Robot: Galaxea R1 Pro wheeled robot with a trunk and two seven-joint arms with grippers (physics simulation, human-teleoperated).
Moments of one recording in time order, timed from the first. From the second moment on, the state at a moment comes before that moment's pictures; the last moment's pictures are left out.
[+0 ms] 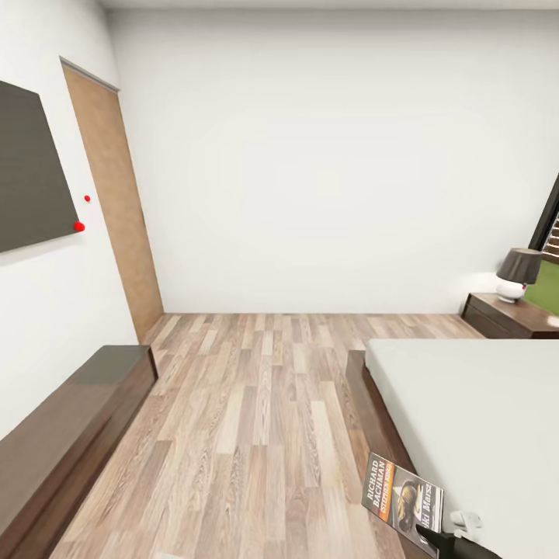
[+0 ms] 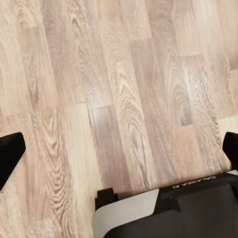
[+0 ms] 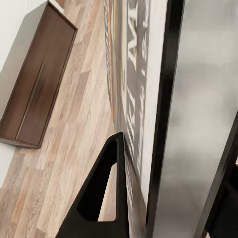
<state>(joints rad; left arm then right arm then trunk) -0.43 0.08 0.20 -0.02 -0.32 -0.07 -0.27 -0.52 -0.37 0.22 0.06 -0.57 -0.17 1.05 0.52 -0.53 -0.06</state>
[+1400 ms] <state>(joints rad) -0.43 0.08 0.20 -0.02 -0.32 -0.07 -0.27 -0.52 -0.37 0.22 0.06 -0.57 -0.17 1.05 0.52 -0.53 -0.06</state>
